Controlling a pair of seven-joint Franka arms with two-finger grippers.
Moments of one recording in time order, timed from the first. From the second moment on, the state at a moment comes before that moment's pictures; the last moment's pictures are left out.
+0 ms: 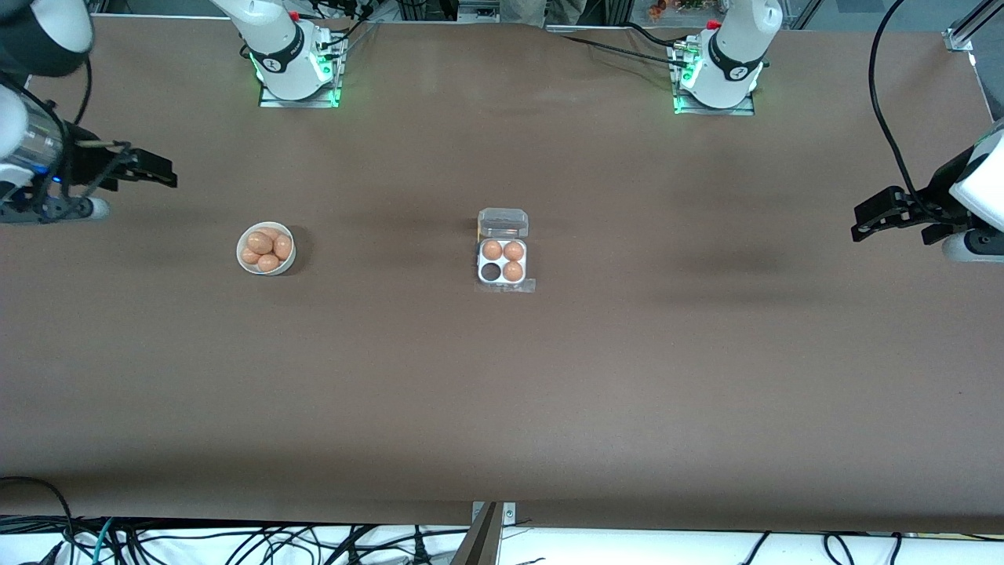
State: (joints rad) left arm -0.06 0.13 0.06 -1.47 -0.01 1.60 0.01; right arm -0.04 -0.02 0.00 -1.87 0.01 1.65 -0.10
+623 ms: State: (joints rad) left arm -0.06 0.14 0.06 -1.47 -0.01 1.60 0.01; right arm -0.03 0.02 0.02 -2.24 0.01 2.09 -0.10
